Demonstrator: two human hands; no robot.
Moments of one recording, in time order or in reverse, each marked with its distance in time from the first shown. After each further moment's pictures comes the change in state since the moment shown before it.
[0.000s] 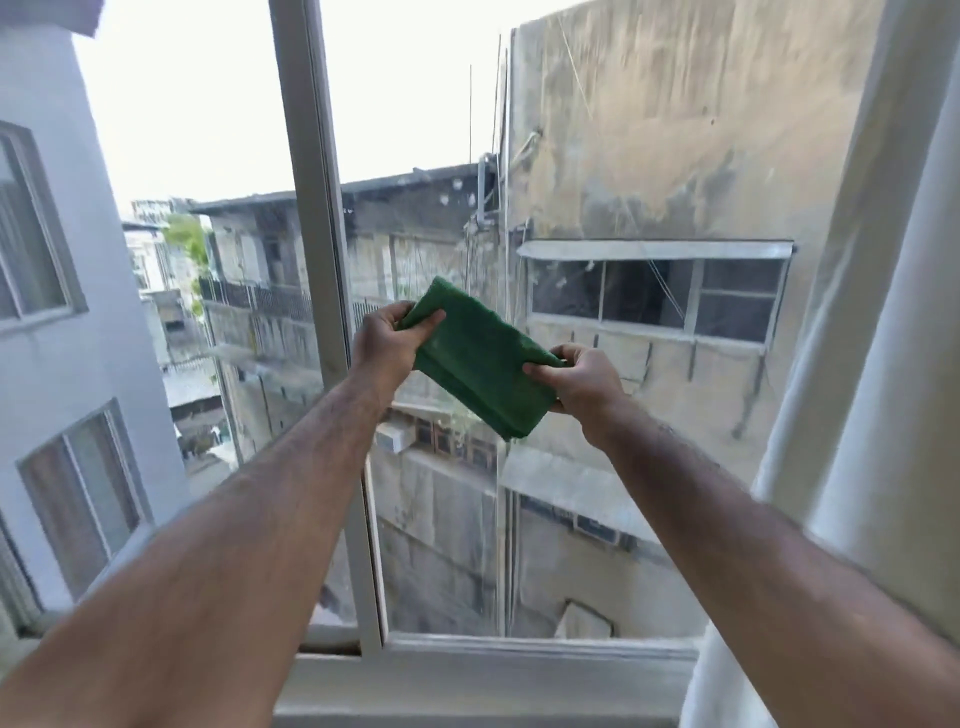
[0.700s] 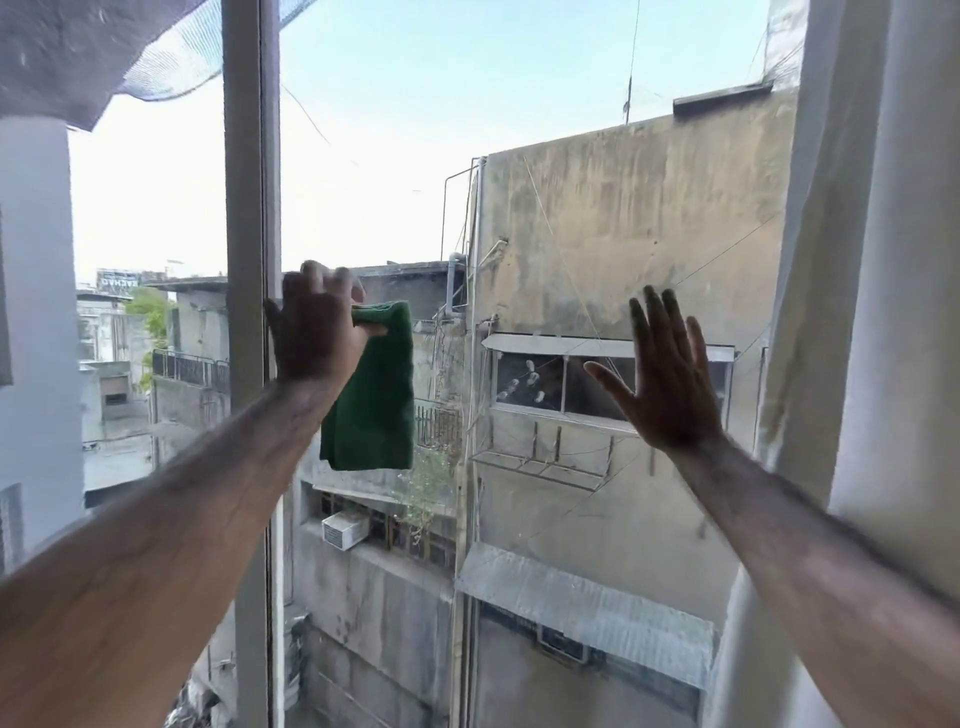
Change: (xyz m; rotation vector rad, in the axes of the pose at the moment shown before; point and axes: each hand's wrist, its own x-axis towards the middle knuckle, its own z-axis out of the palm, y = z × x) left_hand 0.120 0.091 0.013 0.951 0.444 0.611; right_hand 0.125 -0.062 -0.163 -1.158 0.581 -0.913
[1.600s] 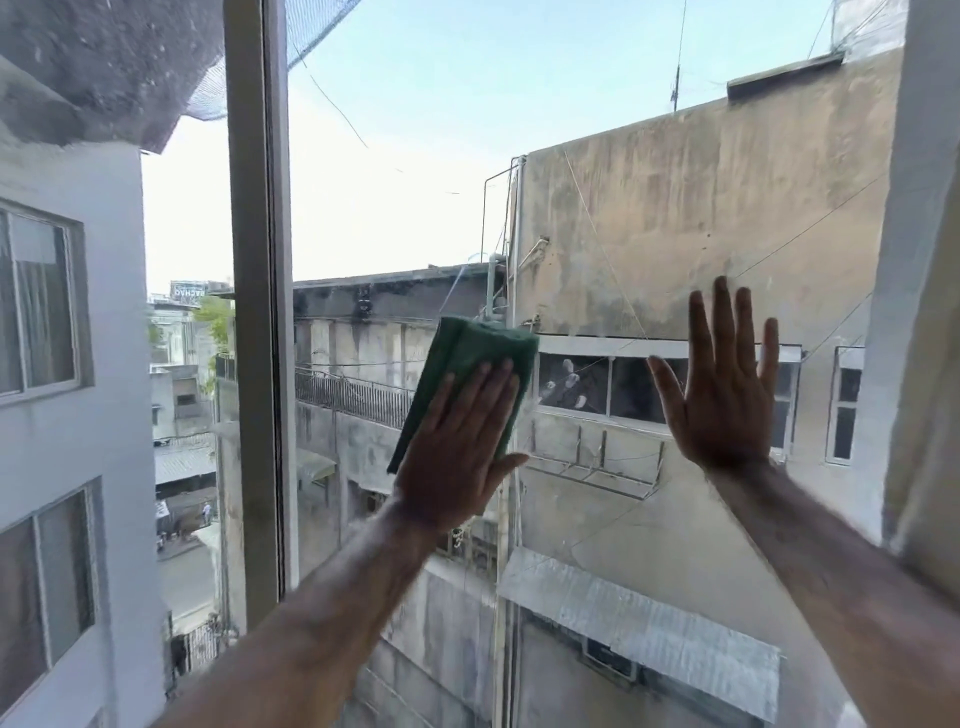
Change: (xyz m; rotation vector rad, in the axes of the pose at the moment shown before) left_hand -0.111 0.046 0.123 0.129 0.073 0.632; right_hand -0.004 0.016 0.063 -0.120 0.221 0.079
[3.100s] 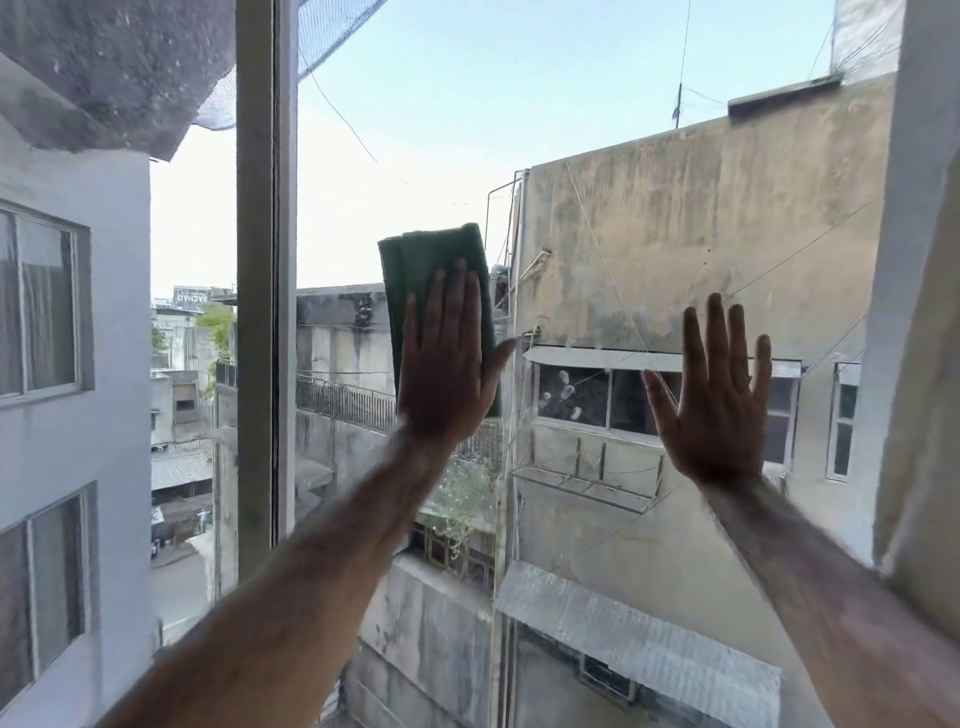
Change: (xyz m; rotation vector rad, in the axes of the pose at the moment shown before) left_hand 0.082 -0.032 -0.010 -0.066 0.105 -0.381; right_hand -0.001 -0.006 0.002 0.004 0.004 0.001
